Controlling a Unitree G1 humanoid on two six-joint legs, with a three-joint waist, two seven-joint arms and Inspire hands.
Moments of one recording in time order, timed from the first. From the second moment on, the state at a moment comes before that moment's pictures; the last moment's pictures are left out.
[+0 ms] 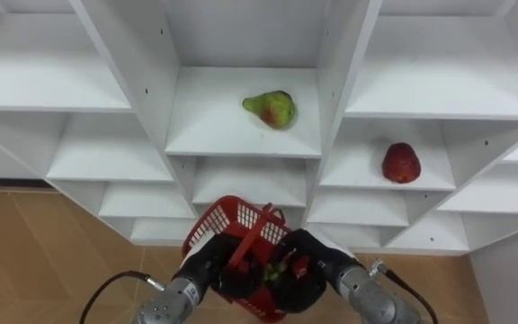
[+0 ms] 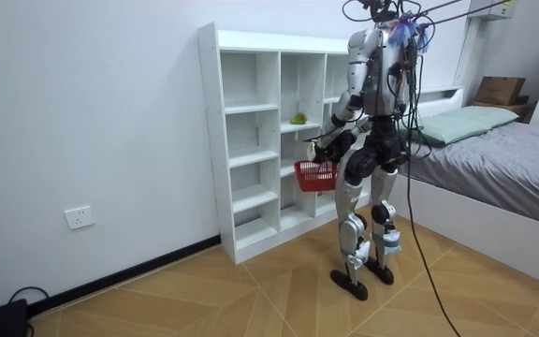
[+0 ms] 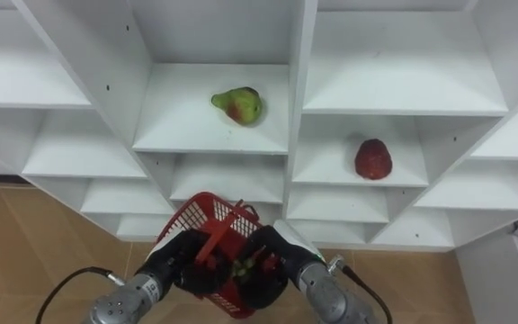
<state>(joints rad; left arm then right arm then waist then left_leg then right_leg) -0.05 0.18 -0.38 0.71 0.03 -0.13 -0.09 -0.08 -0.22 0.48 0.62 -0.35 -0.09 0.07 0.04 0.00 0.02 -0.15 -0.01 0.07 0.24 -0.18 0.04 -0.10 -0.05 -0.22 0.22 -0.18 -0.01</state>
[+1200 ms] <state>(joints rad) -0.05 0.18 -0.40 0.77 0.03 -0.13 -0.10 -0.08 -0.22 0.49 0.62 -0.34 -0.09 0.08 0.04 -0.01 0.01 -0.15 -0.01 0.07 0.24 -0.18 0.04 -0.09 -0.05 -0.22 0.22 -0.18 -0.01</state>
